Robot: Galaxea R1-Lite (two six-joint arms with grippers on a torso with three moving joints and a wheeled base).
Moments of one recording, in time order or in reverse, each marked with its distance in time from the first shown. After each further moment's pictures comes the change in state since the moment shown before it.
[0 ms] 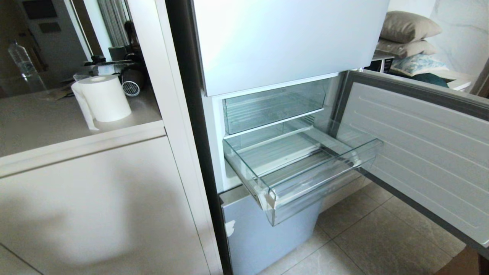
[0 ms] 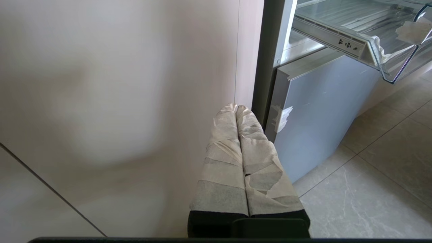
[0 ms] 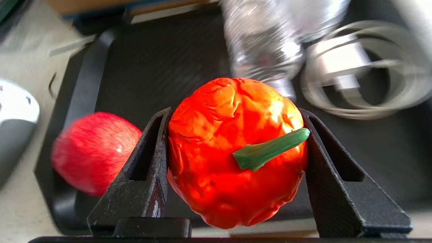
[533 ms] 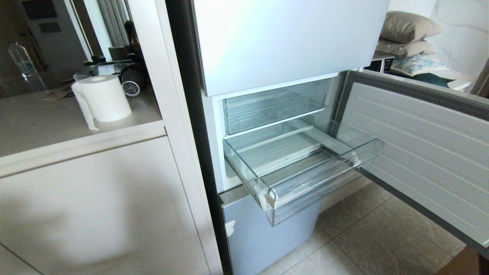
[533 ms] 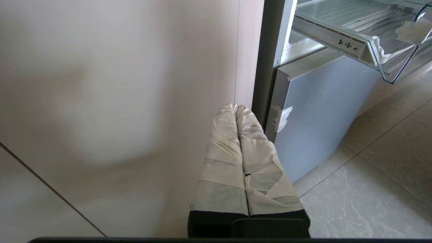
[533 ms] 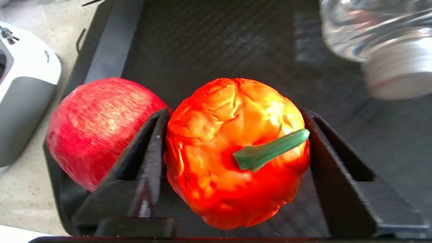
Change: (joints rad) left arm 0.000 0.000 0.000 0.000 0.000 0.000; right arm 0.077 0.162 -0.087 0.000 0.118 0.027
